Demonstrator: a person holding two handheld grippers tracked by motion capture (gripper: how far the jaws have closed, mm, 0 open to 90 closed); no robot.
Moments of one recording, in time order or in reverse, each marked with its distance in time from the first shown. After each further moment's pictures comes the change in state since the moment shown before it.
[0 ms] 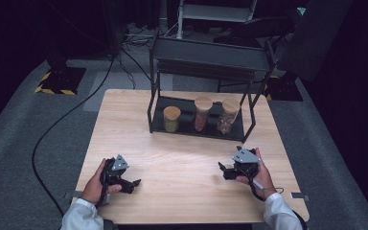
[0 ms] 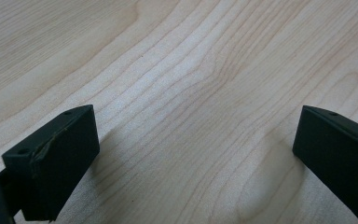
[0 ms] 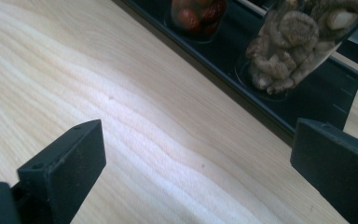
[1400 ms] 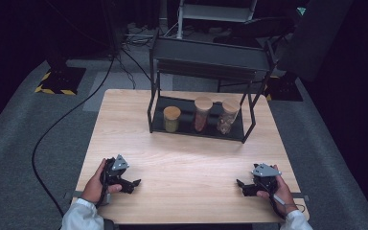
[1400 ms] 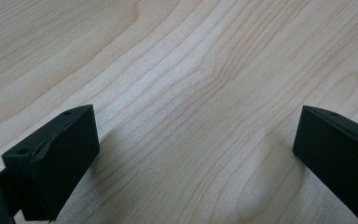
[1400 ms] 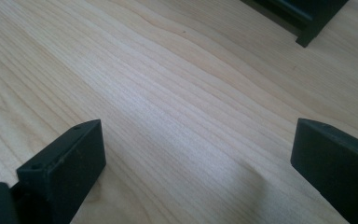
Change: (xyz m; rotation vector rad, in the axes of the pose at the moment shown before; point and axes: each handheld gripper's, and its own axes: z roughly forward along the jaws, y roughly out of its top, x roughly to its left) left arm 0.000 0.000 0.000 0.001 -0.001 -0.002; right arm -0.027 -0.048 -0.039 0.136 0.050 0.095
